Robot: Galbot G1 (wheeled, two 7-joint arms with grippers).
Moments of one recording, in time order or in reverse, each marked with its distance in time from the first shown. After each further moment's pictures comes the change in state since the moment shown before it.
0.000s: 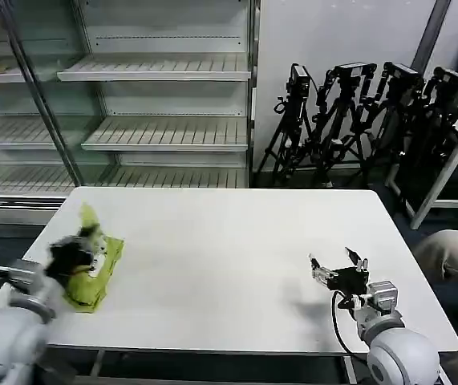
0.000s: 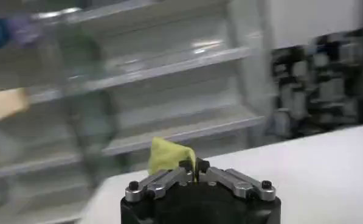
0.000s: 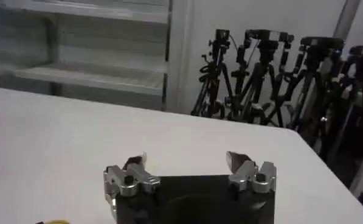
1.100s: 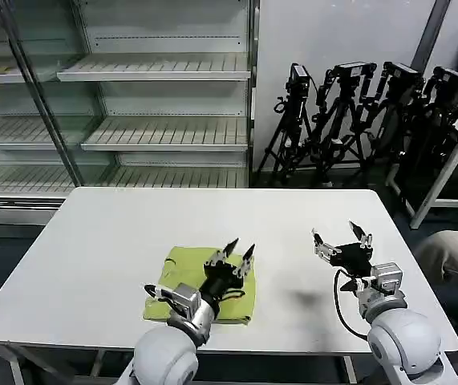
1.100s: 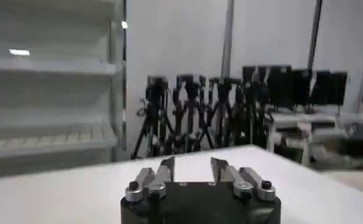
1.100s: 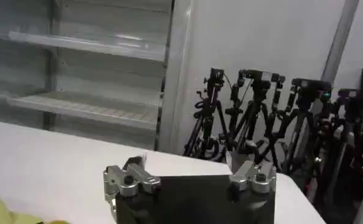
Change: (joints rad) left arm -0.183 -0.337 0.644 0.021 0.165 -0.057 -0.123; right arm 0.110 0.027 0.007 -0.034 -0.082 0.055 -0.060
